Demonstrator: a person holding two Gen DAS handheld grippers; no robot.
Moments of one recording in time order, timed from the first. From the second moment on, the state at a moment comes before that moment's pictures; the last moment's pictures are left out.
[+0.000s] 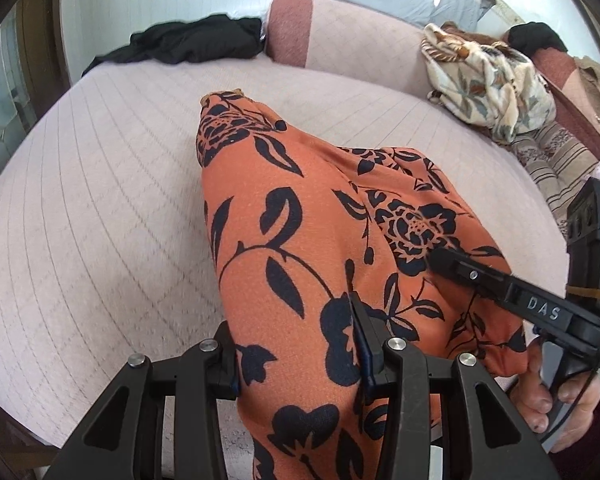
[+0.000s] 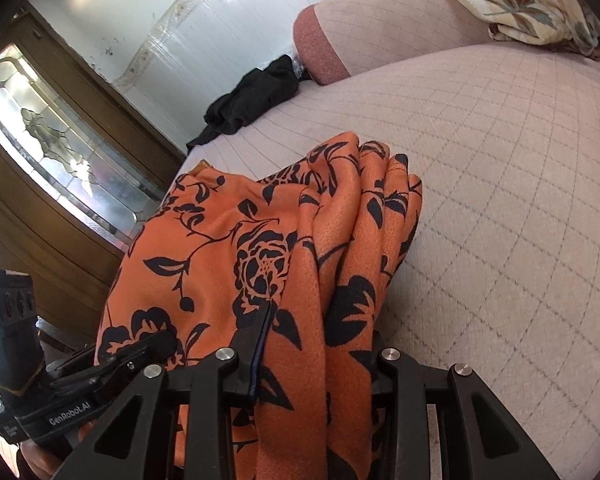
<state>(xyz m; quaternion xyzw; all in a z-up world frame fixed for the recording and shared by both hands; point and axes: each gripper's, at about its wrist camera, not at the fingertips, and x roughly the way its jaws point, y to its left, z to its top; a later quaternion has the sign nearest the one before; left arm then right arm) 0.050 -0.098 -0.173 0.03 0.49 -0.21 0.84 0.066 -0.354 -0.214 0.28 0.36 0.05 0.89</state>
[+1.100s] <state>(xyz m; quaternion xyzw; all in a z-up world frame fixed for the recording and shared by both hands) 0.020 -0.065 -0.138 0.15 0.40 -0.09 0.90 -0.014 -0.378 -0.154 0.25 0.26 -0.01 0.93</state>
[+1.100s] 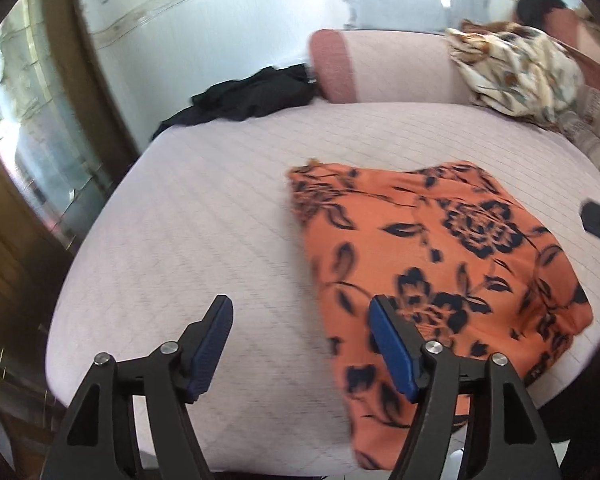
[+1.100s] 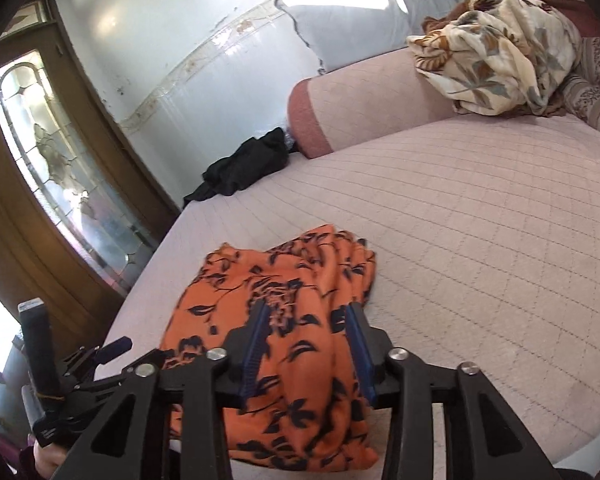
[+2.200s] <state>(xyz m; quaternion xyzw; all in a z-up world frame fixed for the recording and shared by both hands) 0.182 -0.096 -0.186 0.14 0.50 -0.04 0.85 0.130 -0.442 -0.221 0.35 0.40 0.04 0.85</state>
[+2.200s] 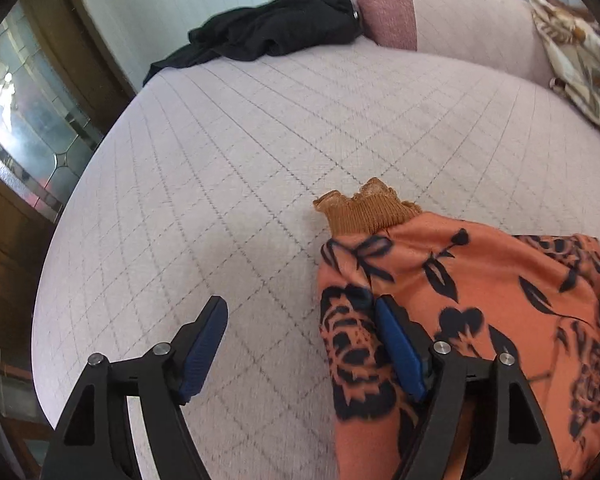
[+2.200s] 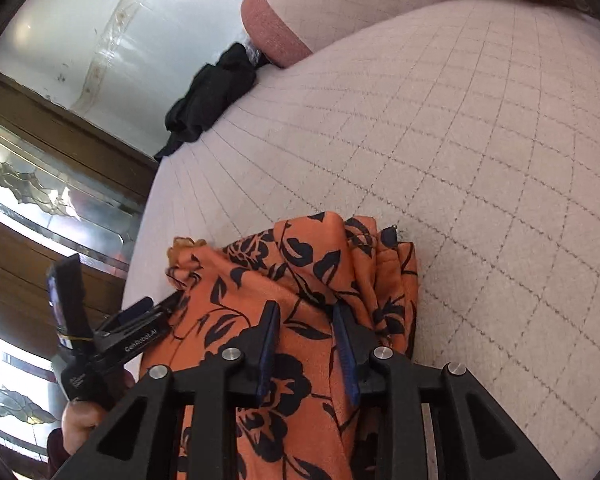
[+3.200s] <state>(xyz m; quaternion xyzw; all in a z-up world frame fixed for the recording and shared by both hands) -0.026 -0.081 -0.173 0.28 0.40 -0.08 0.87 0.002 -0.367 -0.223 0.24 0.43 0.13 0.86</state>
